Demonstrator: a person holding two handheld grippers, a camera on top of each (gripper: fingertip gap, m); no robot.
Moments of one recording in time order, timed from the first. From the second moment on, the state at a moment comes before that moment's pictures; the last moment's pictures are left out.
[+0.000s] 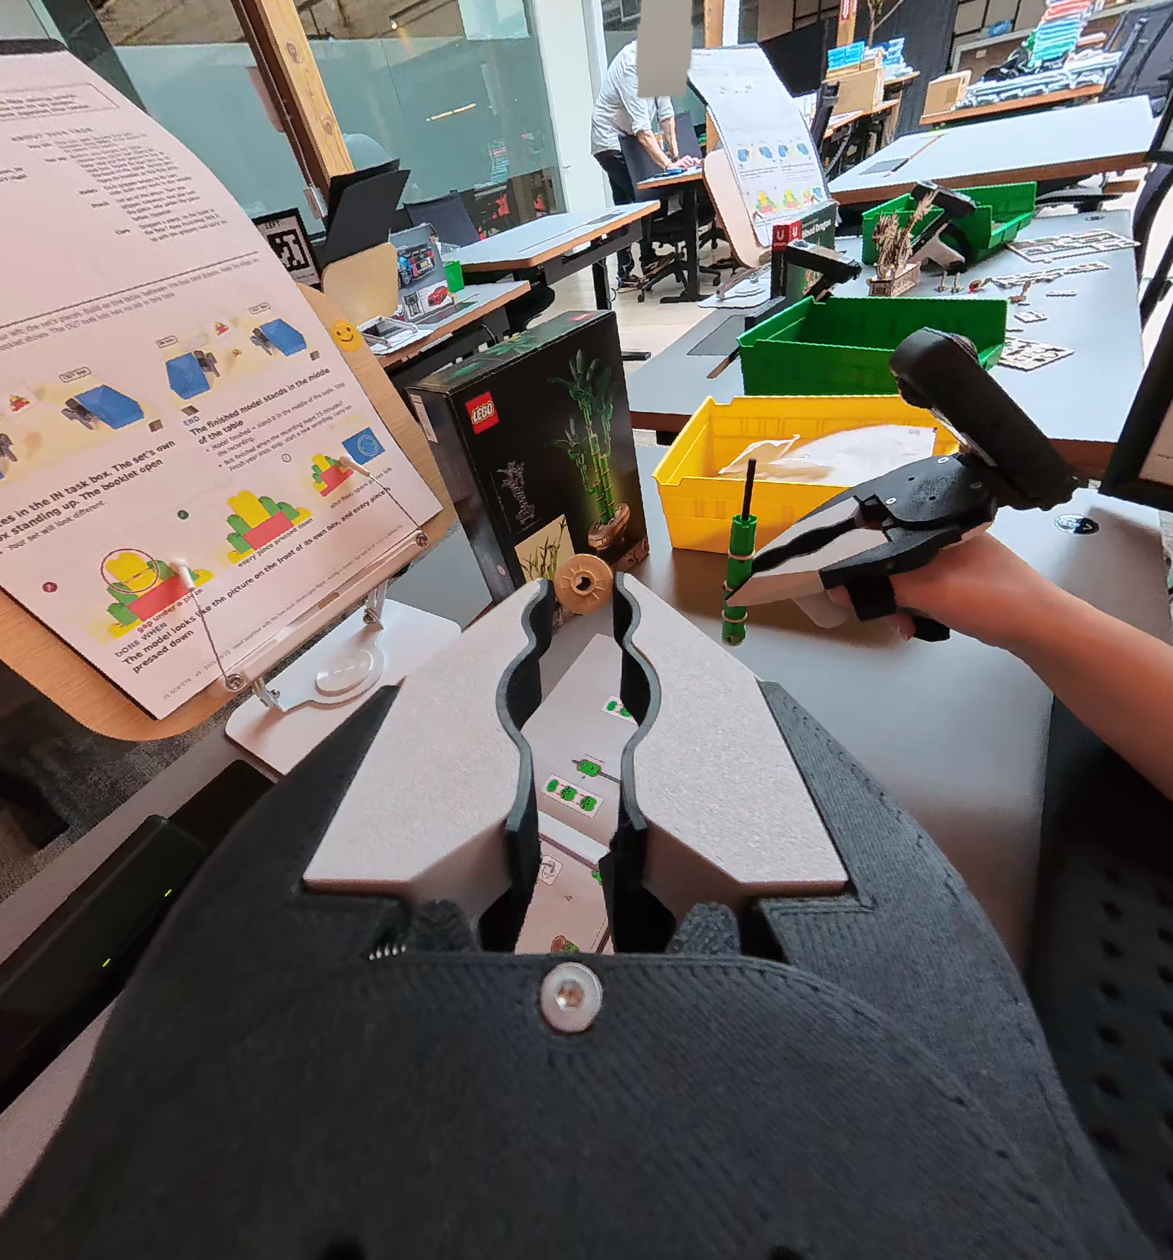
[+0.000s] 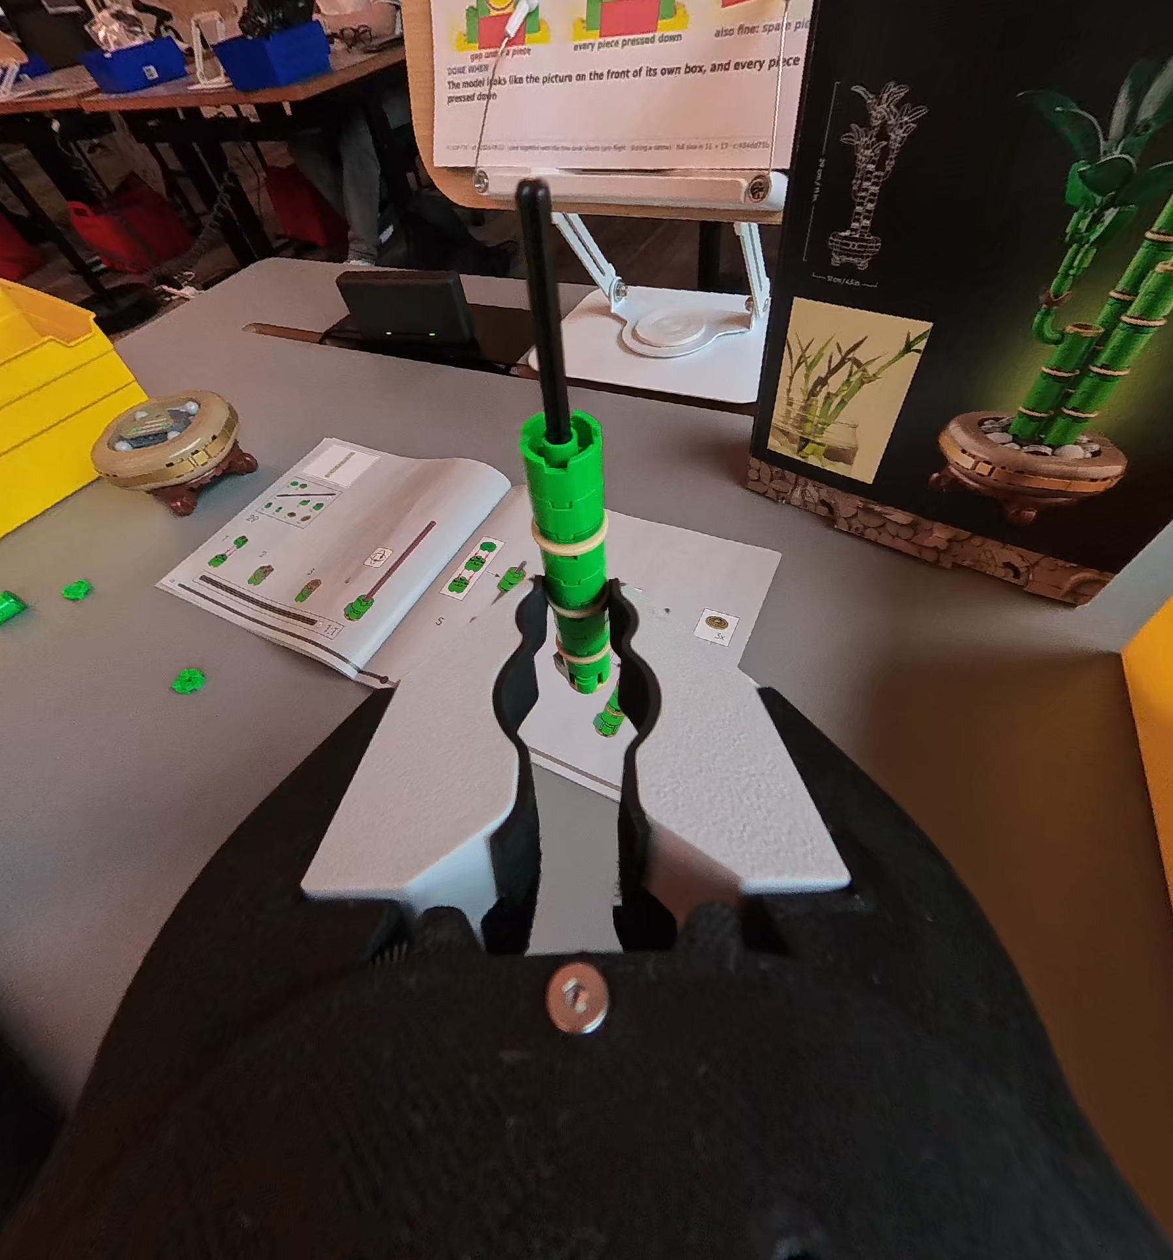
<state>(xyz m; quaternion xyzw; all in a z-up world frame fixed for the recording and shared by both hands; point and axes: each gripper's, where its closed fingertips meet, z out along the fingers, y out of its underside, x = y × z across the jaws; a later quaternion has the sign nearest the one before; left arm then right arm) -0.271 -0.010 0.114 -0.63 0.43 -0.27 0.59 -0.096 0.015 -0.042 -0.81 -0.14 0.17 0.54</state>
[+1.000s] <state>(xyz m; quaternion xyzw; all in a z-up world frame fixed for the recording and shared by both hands) -0.269 -0.014 0.118 -0.62 0.44 -0.27 0.59 -0.097 0.016 -0.051 -0.82 -0.14 0.18 0.53</state>
